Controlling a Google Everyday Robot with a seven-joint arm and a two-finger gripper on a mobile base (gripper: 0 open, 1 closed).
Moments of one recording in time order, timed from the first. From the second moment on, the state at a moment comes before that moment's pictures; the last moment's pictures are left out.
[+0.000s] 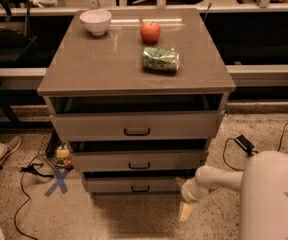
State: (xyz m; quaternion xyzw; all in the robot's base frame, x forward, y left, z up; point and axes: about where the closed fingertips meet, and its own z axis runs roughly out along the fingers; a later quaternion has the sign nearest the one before) arm 0.527 -0.162 0.248 -0.67 0.70 0.13 0.18
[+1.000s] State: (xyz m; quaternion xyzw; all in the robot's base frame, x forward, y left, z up) arm 0.589 -0.154 0.188 -0.70 0.68 0.08 0.17
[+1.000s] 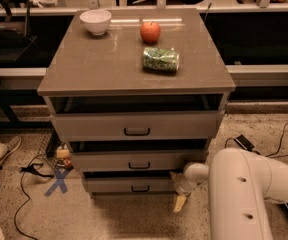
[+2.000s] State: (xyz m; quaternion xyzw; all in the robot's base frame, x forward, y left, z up) arm 0.575 -0.184 0.162 -0.65 0.74 0.04 0.16
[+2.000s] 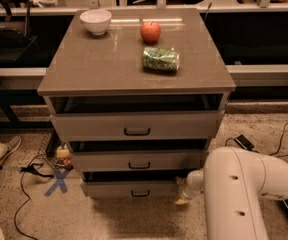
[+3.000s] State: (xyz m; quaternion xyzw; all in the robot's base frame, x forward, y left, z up) arm 0.575 -0.184 0.169 -0.65 0.74 0.04 0.16
